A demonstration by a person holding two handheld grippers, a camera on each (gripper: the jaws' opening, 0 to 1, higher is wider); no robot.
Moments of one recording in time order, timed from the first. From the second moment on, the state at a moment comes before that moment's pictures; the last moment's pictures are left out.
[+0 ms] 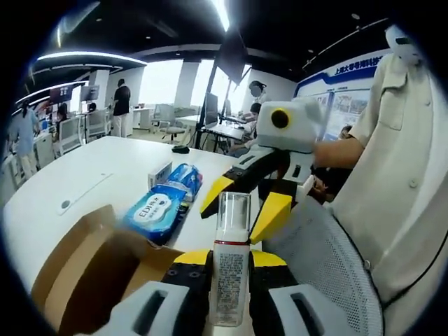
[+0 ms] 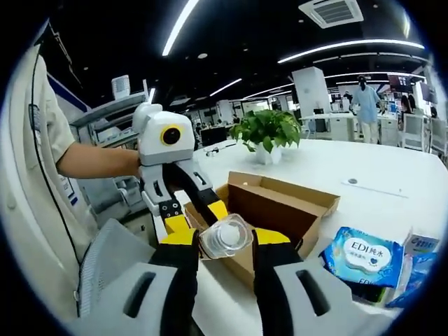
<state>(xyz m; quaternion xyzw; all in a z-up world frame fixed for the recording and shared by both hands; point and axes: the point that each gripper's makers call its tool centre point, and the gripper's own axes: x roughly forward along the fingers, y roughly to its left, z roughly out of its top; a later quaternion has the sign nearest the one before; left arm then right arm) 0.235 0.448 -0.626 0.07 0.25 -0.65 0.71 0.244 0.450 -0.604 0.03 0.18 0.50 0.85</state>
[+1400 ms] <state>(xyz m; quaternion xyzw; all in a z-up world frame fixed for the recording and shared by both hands) 0.259 0.442 -0.626 0.12 0.24 -0.62 0.74 0.271 0.442 -0.586 0.00 0.19 0.49 0.85</state>
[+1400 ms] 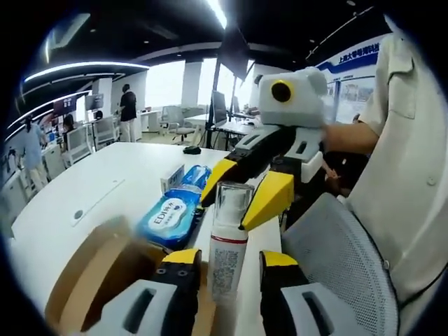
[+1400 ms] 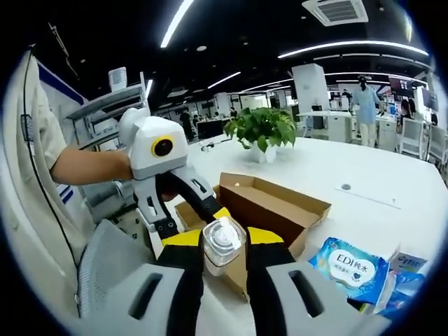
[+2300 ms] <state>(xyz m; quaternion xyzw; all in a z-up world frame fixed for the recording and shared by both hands) 0.297 0.493 -0.610 0.09 0.23 -0.51 0.83 0.351 0.388 -0.569 -0.06 0.17 0.46 0.87</state>
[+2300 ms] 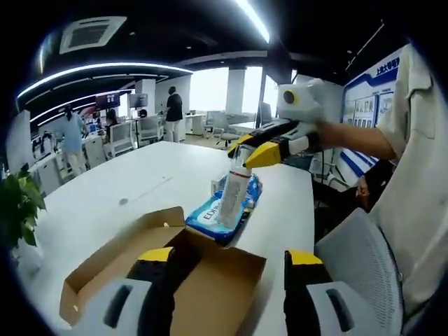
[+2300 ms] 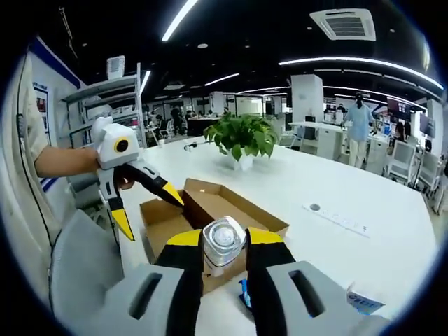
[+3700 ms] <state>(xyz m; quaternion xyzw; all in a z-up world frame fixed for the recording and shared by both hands) 0.282 0.603 -0.601 0.05 0.24 -0.35 0.90 0.478 0.329 -0.647 -0.18 0.21 0.43 0.86</state>
